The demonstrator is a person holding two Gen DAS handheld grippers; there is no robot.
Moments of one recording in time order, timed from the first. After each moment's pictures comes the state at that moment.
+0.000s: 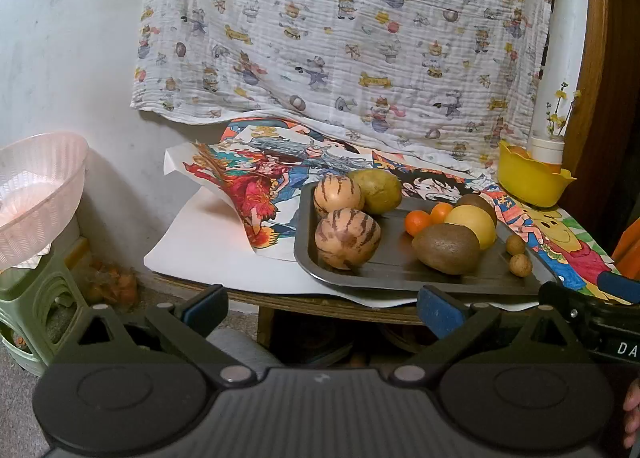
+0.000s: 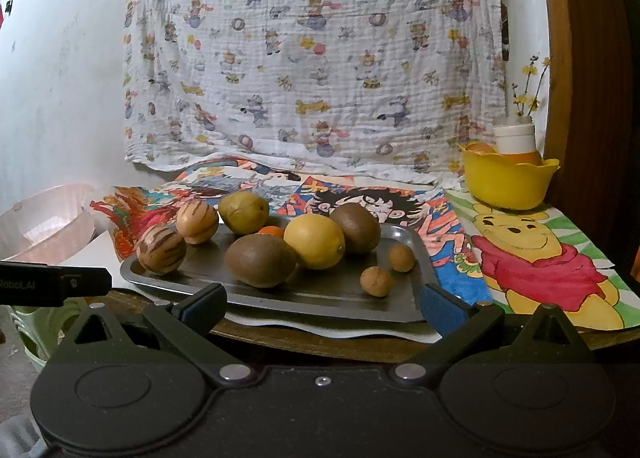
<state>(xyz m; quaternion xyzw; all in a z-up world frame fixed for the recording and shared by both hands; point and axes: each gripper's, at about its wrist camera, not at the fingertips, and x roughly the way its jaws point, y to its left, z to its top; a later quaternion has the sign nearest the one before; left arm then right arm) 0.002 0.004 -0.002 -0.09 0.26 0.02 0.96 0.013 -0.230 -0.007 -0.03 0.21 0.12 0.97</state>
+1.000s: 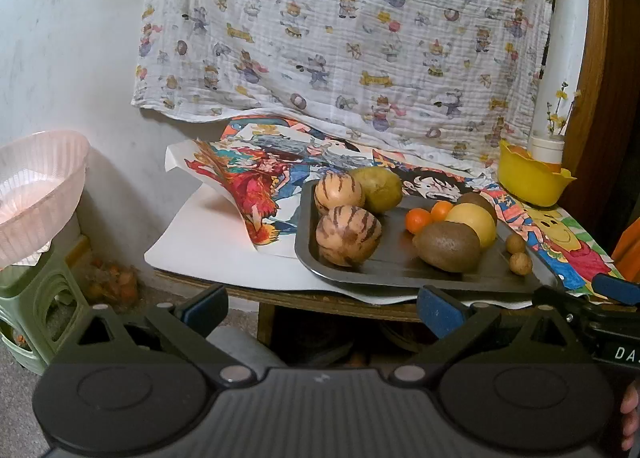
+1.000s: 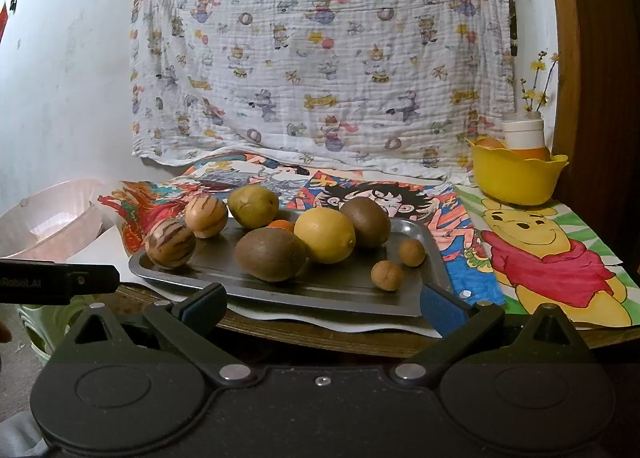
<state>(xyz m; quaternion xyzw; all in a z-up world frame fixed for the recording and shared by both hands) 0.000 0.005 -0.003 -0.09 0.26 0.01 0.96 0.010 -0.221 -0.011 -0.03 0.22 0.13 0.97</state>
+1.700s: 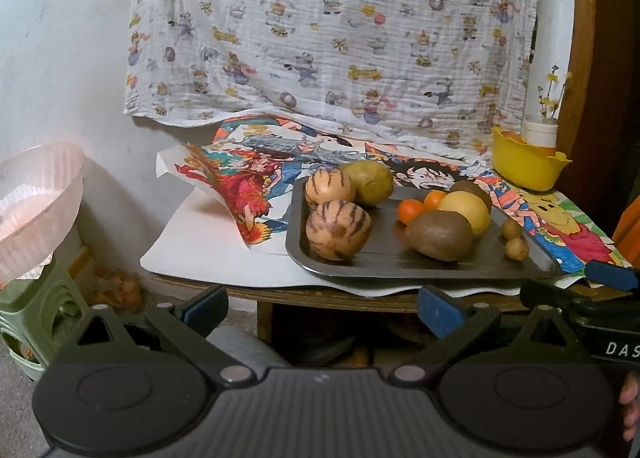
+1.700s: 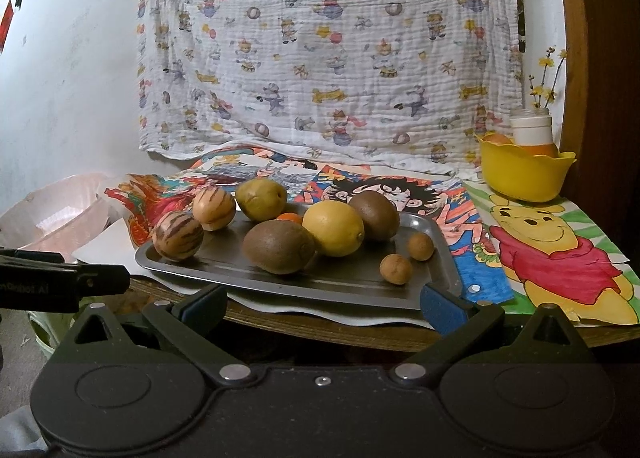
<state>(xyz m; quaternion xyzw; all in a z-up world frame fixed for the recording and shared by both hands) -0.001 -0.005 0.000 -0.07 0.27 0.01 0.96 0.010 -0.219 -0.013 -0.03 0.22 0.14 0.96</state>
